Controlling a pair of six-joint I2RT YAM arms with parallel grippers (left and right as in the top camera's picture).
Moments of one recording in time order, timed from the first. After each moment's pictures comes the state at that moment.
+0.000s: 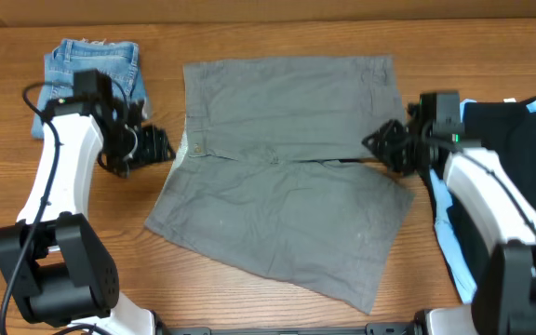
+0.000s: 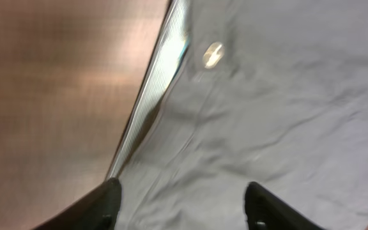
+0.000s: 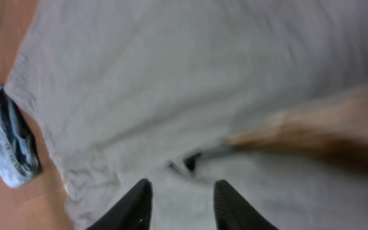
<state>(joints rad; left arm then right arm) 0.16 1.78 1.42 -1.08 0.35 0.02 0.01 1.65 1.10 -0.55 -0.43 0.66</state>
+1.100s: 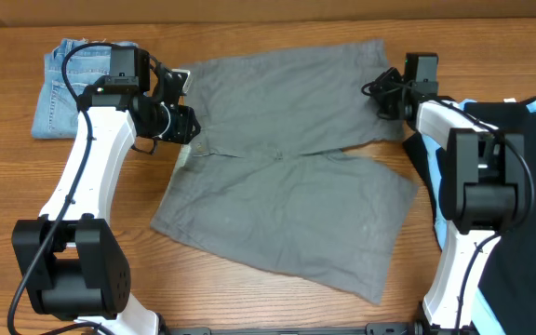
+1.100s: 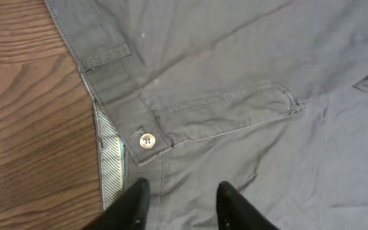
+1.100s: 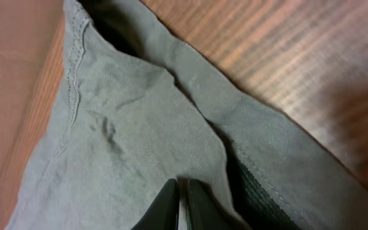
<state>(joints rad) -0.01 1.79 1.46 -0.89 0.36 0.16 -0.02 2.27 1.48 -0.03 -0.21 0.84</state>
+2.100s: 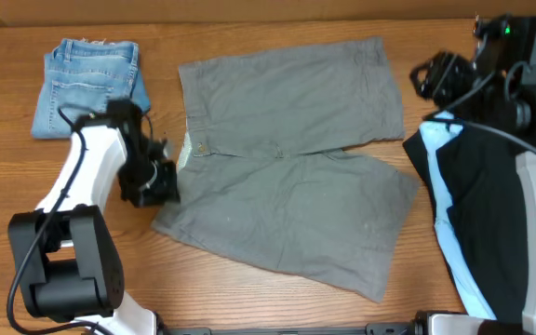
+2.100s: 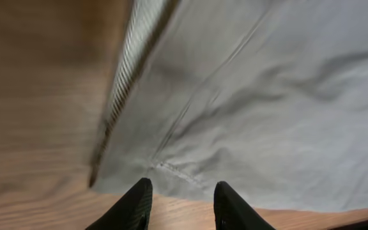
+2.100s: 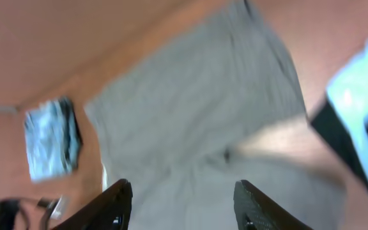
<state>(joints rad) 0.08 1.79 1.21 -1.15 0.23 0.01 -0.04 1.48 1.72 -1.13 -0.32 0.45</state>
